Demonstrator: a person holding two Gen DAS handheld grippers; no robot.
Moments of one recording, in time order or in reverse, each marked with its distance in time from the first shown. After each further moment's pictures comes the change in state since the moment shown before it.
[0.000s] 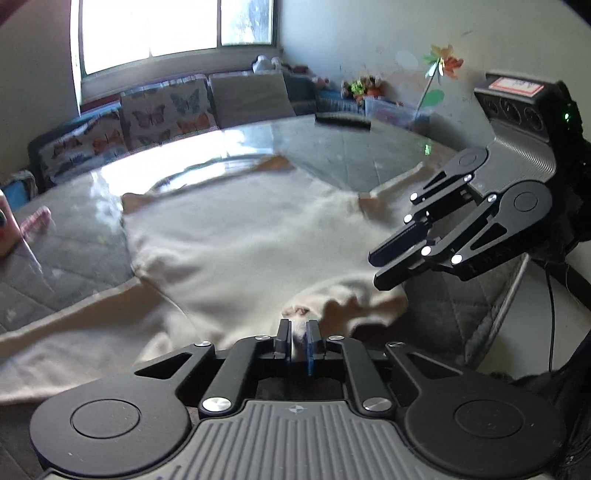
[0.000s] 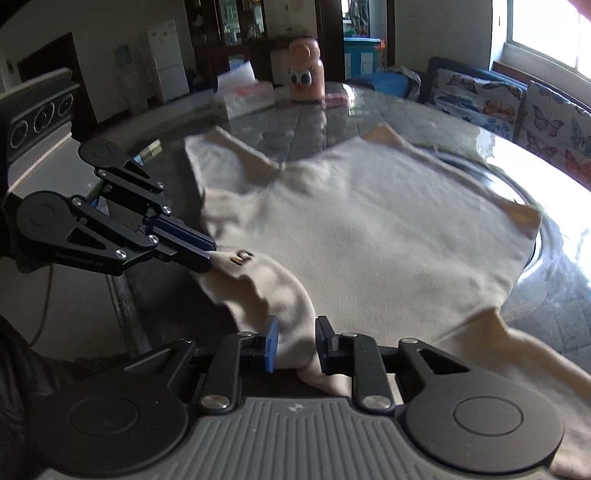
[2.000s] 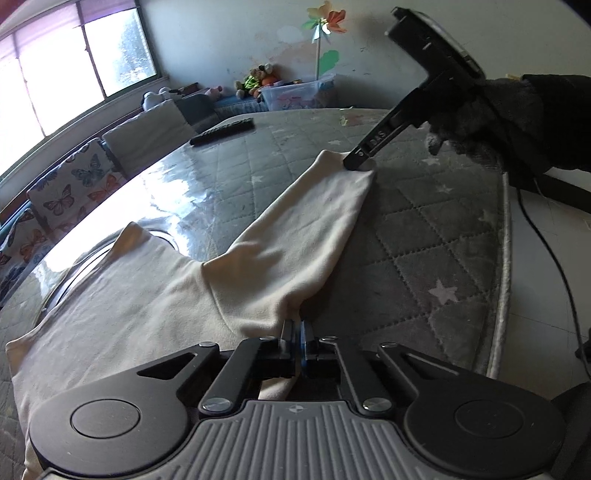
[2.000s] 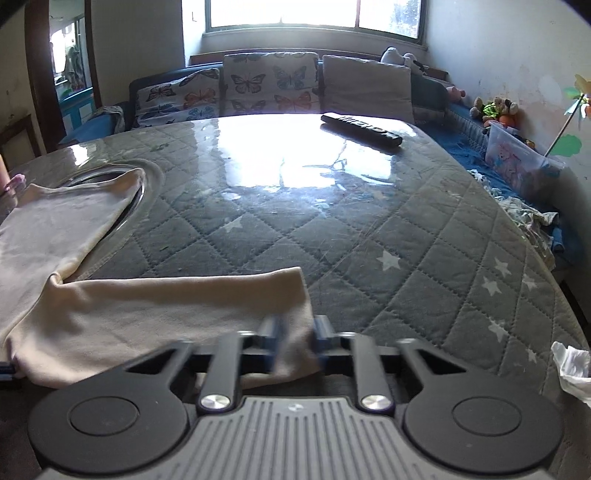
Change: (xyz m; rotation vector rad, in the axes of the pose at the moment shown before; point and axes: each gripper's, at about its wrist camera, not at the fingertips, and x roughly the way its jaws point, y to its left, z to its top) left arm 0.119 -0.131 0.047 0.417 0.019 -0.115; right arm -0.091 -0.180 -0.119 0.605 -0.074 -0.703
